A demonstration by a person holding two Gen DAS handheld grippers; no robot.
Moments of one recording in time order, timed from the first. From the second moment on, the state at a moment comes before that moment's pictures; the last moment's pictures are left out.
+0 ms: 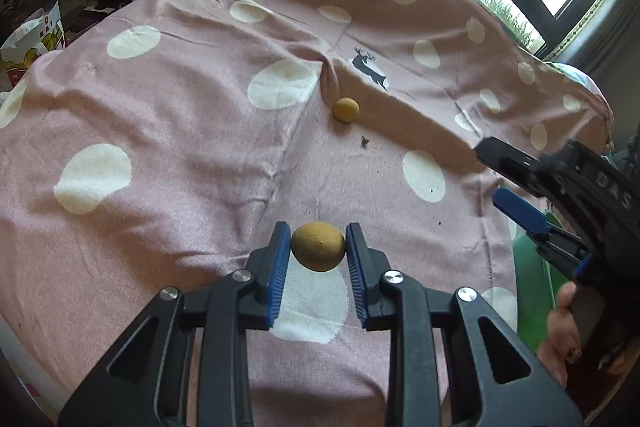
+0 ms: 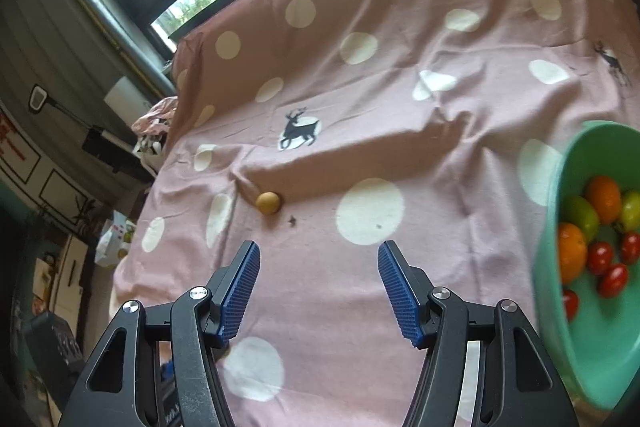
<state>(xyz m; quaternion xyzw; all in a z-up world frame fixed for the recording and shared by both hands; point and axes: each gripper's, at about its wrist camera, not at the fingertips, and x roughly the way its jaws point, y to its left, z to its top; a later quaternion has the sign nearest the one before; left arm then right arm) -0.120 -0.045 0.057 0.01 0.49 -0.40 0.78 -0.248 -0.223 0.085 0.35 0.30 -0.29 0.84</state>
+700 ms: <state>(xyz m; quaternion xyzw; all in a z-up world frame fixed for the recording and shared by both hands) -0.107 -0.032 0.067 -0.02 0.47 -0.39 0.80 -0.113 -0.256 0.014 0.33 0.37 -0.27 0.82</state>
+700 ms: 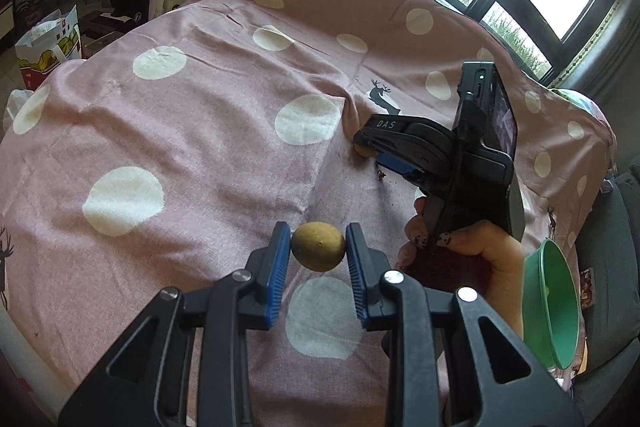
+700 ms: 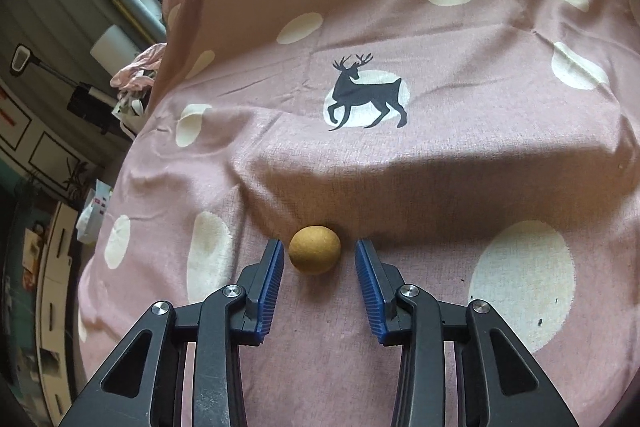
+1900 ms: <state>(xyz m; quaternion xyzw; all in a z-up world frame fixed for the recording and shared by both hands) -0.184 -0.059 0.106 0.01 0.39 -0.51 0.77 -0.328 -0.190 0.116 0.31 0.22 -0.37 0.85</state>
